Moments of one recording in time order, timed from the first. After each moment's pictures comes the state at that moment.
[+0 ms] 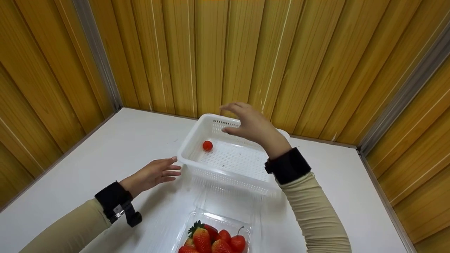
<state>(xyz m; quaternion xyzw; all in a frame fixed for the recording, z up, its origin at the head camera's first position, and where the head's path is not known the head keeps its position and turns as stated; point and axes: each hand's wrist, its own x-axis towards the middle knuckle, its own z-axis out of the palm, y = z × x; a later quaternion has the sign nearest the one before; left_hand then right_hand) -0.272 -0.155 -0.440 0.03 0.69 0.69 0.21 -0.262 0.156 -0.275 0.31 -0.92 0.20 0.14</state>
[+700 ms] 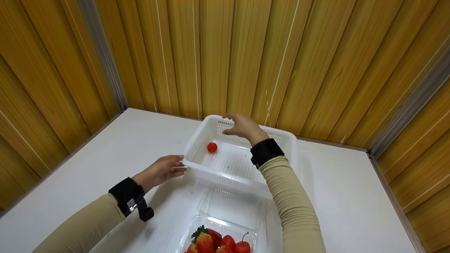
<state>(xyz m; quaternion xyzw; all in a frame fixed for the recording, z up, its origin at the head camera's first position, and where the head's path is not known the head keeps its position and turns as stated) -0.284 -0.143 -0.447 -0.04 0.64 0.75 0.17 -0.357 0.140 -0.339 0.25 -0.94 0.24 0.03</state>
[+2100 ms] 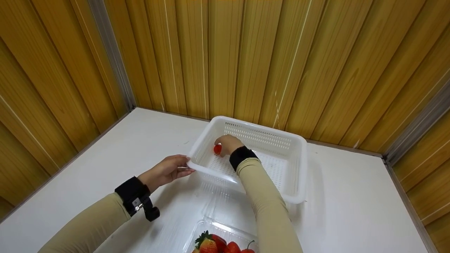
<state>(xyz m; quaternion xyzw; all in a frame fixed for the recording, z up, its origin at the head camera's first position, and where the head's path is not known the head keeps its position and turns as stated) -0.279 -0.144 -0.440 -0.05 0.60 0.78 0.19 -0.385 0.073 -0.420 0.24 -0.96 0.10 -0.10</state>
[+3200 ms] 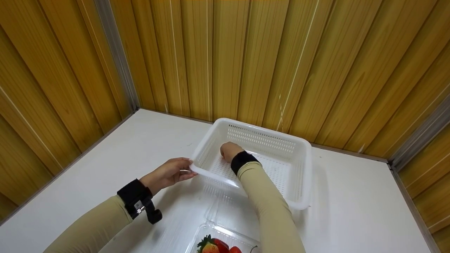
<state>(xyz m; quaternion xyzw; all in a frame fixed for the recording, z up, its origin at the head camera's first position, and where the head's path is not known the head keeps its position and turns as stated) -0.277 -0.137 -0.445 -0.04 0.60 0.78 0.20 -0.380 0.080 -0.436 0.25 -0.96 0.03 -0.11</state>
